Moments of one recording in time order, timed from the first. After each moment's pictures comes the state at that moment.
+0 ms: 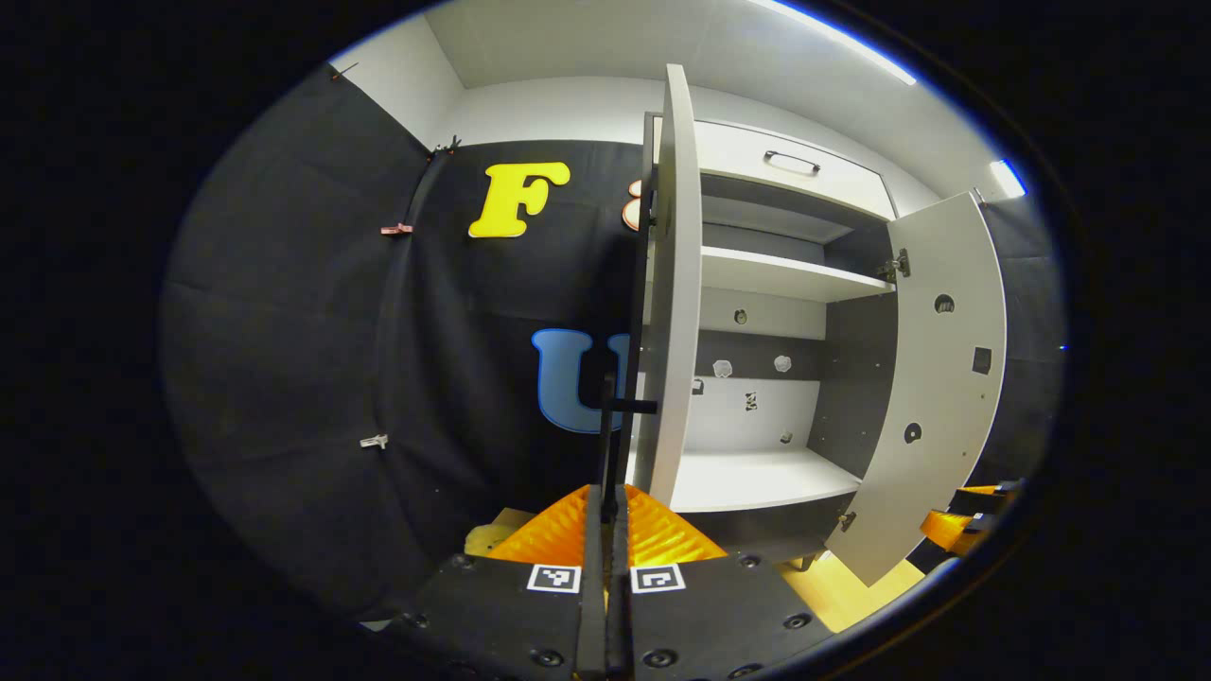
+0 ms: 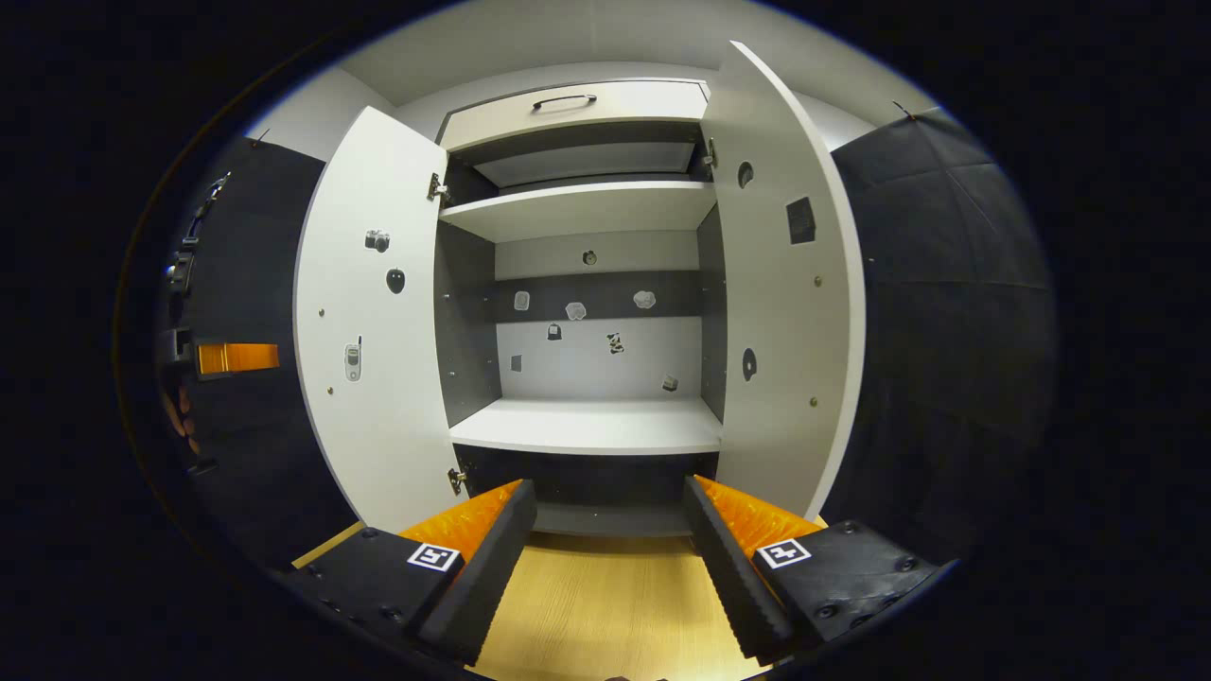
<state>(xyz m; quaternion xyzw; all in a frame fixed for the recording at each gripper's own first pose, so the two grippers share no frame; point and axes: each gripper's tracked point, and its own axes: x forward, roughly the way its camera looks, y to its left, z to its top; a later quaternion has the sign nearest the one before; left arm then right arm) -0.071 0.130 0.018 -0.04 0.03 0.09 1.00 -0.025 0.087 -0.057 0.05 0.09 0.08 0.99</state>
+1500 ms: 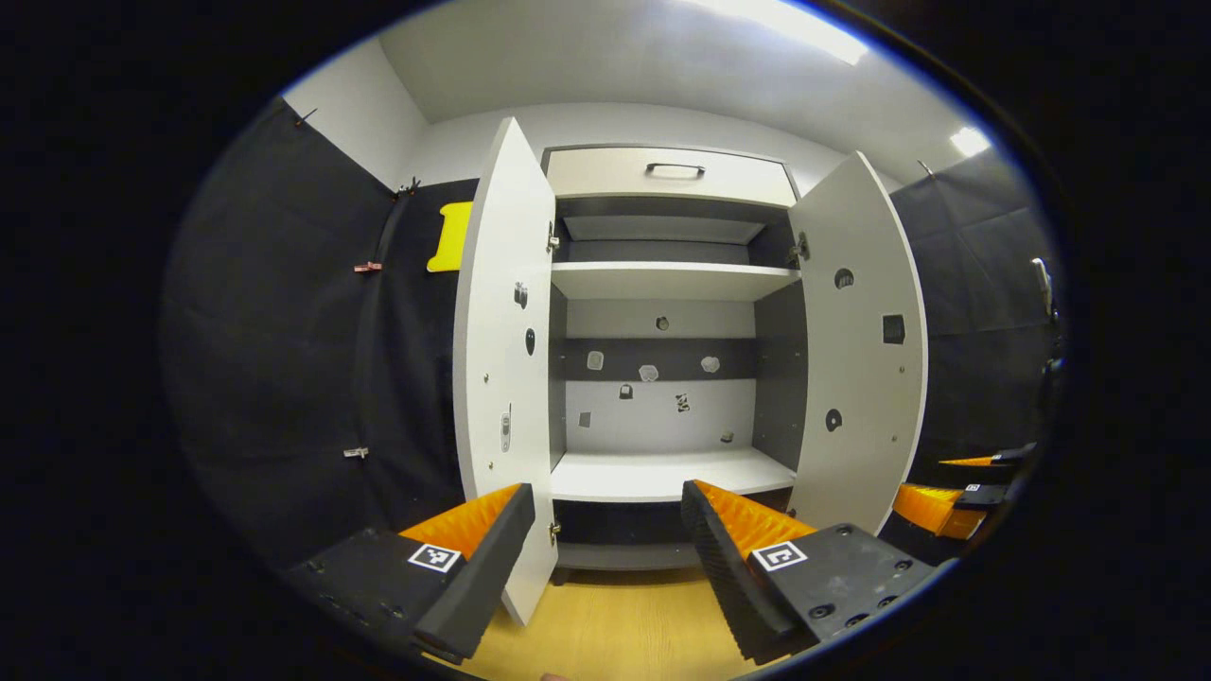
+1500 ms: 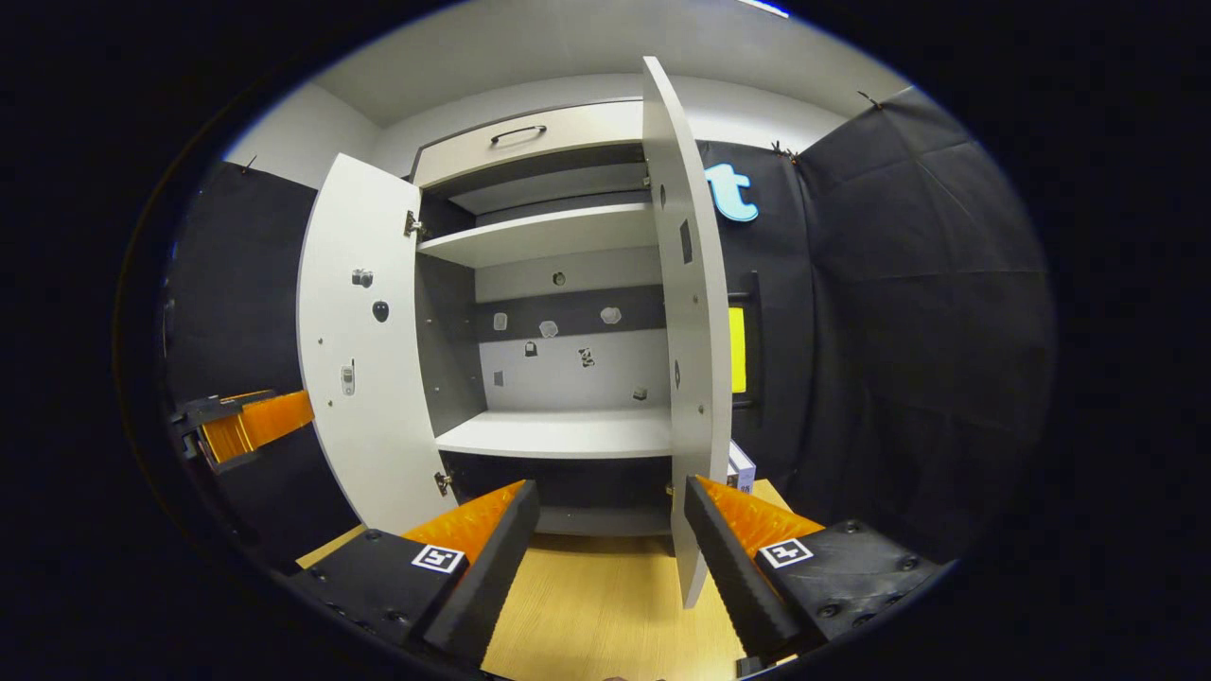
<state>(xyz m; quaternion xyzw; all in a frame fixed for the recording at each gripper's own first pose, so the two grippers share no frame) -0.105 -0.030 -0.003 0.01 -0.01 0.07 1.00 -0.057 0.021 -0.050 0.07 0.08 0.07 0.99</state>
